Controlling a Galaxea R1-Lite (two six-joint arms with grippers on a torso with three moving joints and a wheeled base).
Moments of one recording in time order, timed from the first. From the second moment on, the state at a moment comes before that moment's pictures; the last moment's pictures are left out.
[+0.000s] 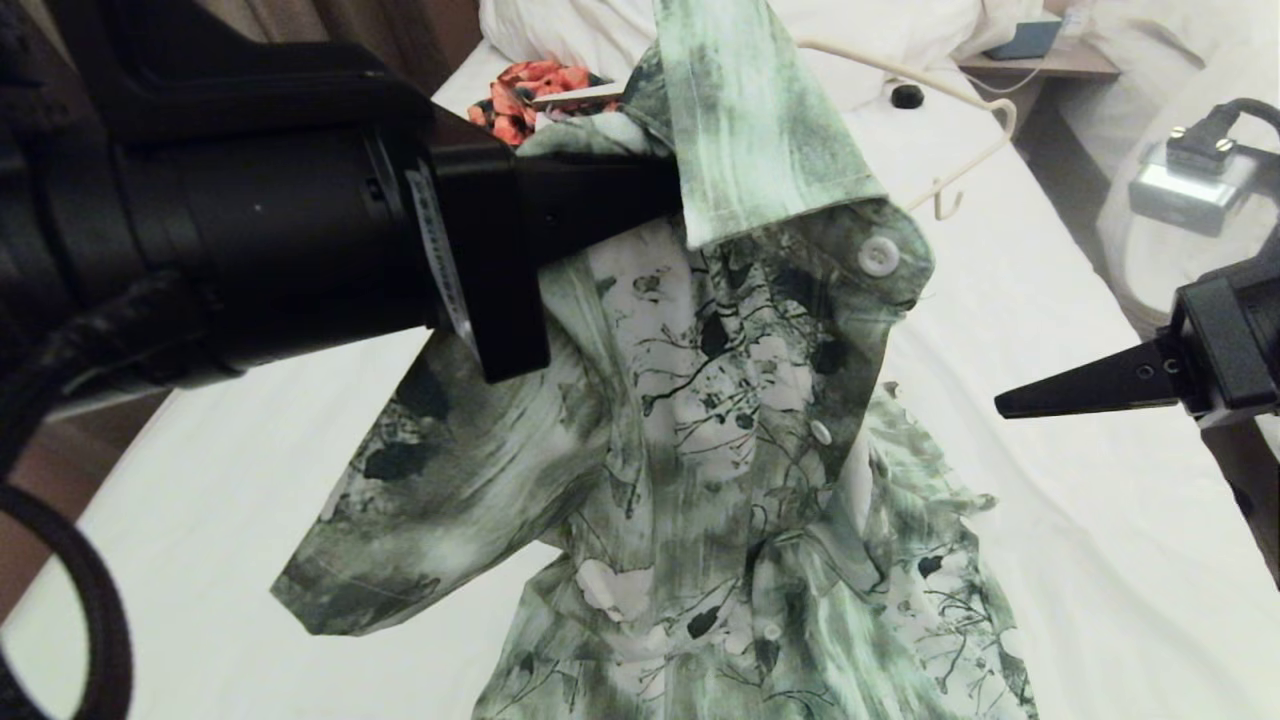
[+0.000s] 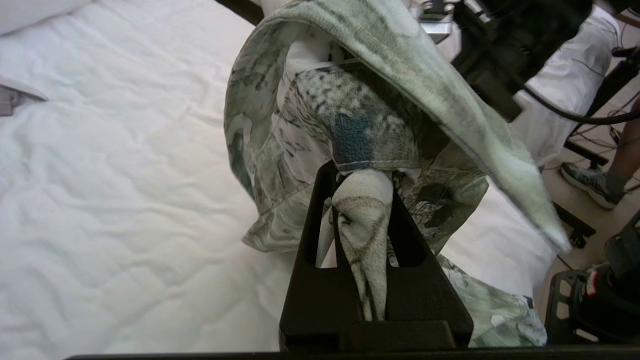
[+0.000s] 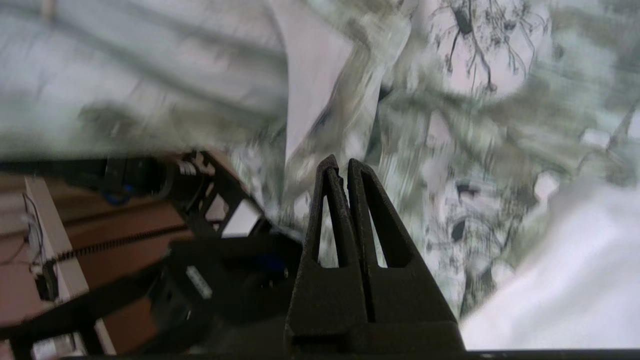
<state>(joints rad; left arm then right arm) -0.96 1.35 -1.22 -0.17 -0.05 0.16 0.26 1.47 -1.50 0.73 0.66 0.14</state>
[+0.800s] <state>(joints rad) -0.96 1.35 -1.30 -0.14 -0.04 0.16 0.30 1.61 -1.32 0.27 0.68 0.33</state>
